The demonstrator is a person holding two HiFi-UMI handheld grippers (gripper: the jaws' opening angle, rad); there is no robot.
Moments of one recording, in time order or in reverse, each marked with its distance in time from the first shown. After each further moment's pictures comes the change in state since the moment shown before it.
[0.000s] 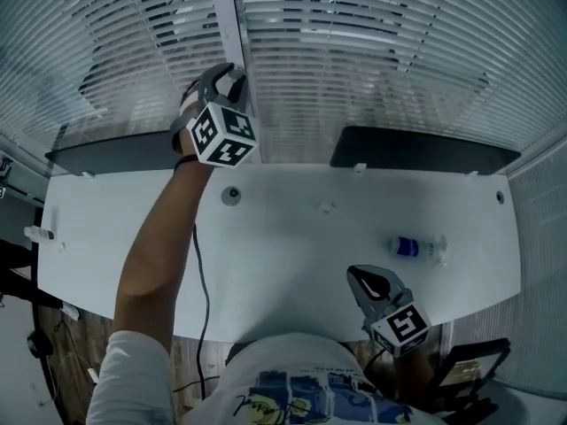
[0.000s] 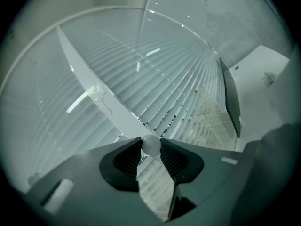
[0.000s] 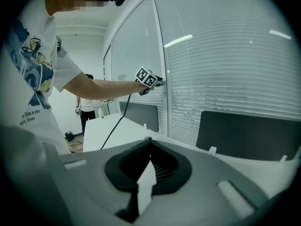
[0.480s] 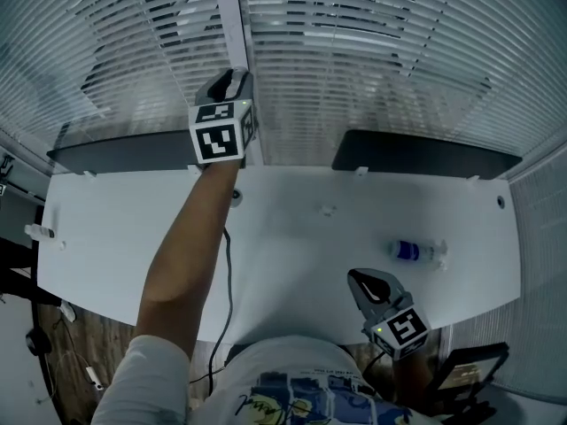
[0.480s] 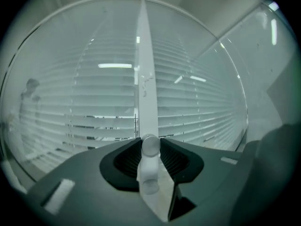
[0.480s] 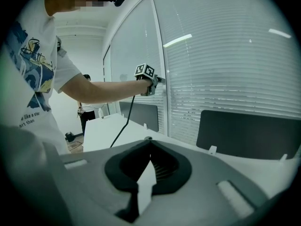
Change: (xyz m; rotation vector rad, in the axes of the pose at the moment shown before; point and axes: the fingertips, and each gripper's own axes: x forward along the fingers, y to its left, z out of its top) left arm -0.004 0.013 -0.006 -0.791 -0.078 0.006; right arm 0.000 -0.001 -0.006 0.017 0.013 0.004
